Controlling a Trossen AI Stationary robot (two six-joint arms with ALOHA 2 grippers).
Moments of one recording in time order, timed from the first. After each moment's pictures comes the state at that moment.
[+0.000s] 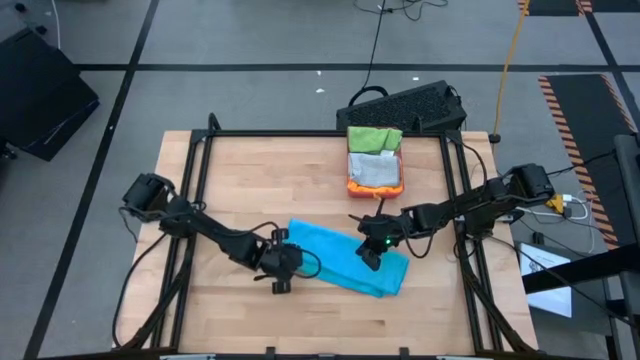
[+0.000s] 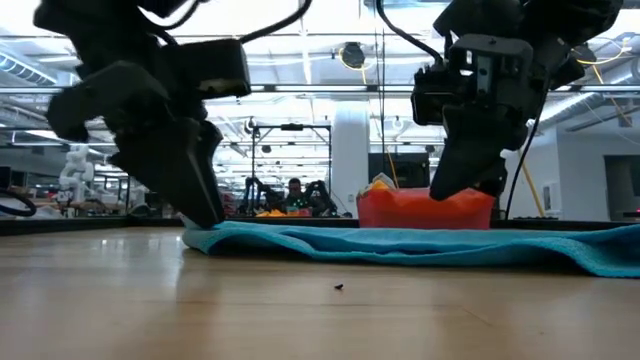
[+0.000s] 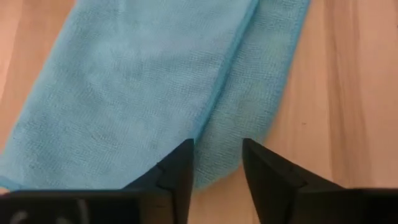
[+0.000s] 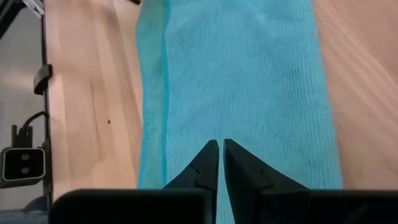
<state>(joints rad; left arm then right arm) -0.39 1.73 0.93 -0.28 -0.26 -0.37 0.17 1.50 0.62 0.07 -0.13 0.75</state>
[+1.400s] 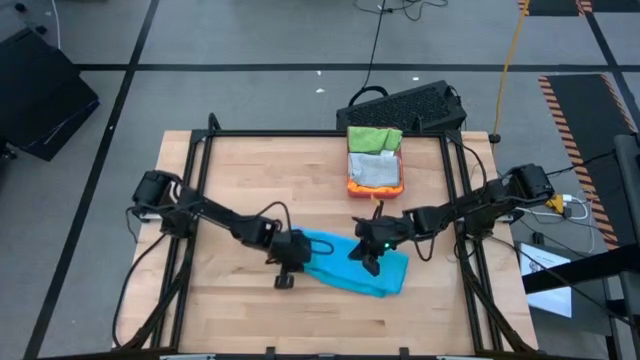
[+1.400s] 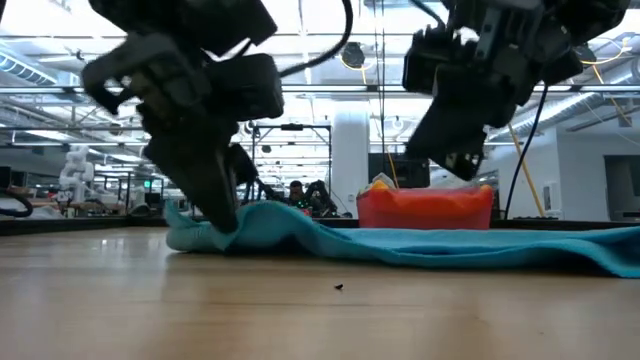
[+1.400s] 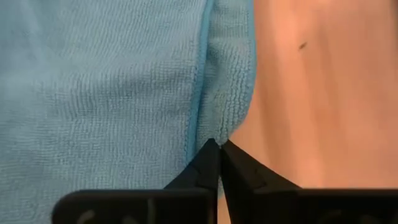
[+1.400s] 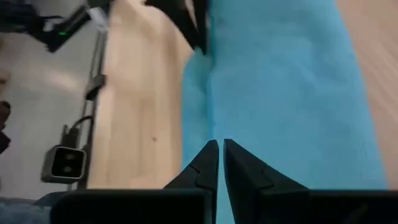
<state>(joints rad) -0.23 1.77 0.93 -0.14 0.22 -0.23 0.20 1.51 0.62 0.26 -0.13 0.66</state>
